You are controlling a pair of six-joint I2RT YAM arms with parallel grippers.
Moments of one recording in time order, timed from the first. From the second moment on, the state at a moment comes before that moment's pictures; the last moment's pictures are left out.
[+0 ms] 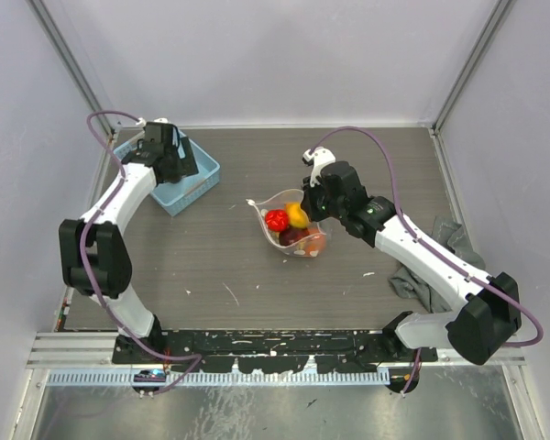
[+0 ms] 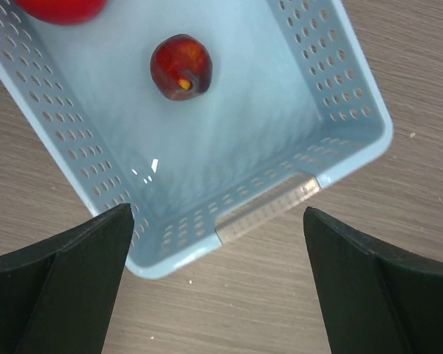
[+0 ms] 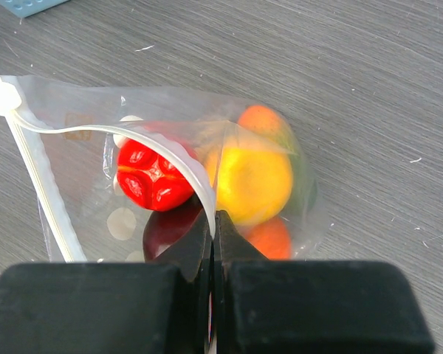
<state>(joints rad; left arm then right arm) -0.14 1.67 1.40 -0.52 -0.22 -0.36 0.62 1.29 1.09 -0.39 0.03 0.19</state>
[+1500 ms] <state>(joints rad) 0.02 2.29 1.91 -0.66 -0.07 -0.30 0.62 1.27 1.09 -0.37 0.03 0.14</state>
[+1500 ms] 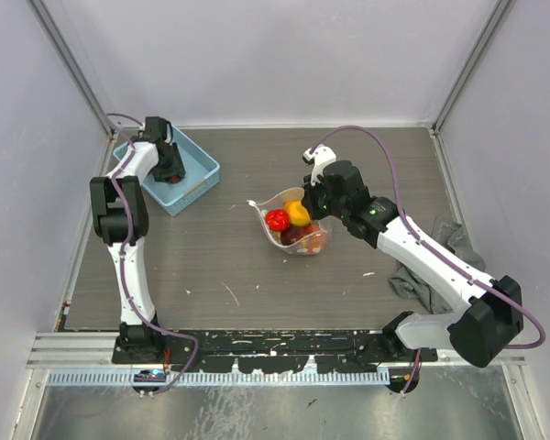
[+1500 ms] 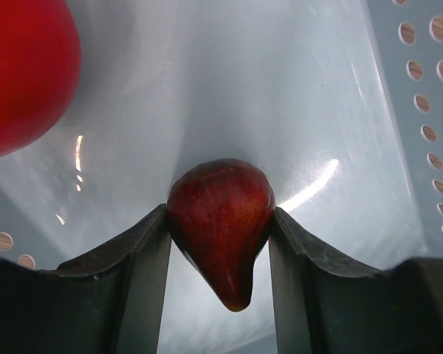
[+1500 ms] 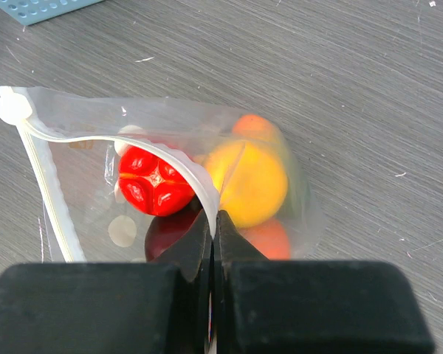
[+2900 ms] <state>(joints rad) -0.39 1.19 1.02 -0.32 0.17 -0.46 0.62 1.26 1.11 -0.40 0.03 0.16</state>
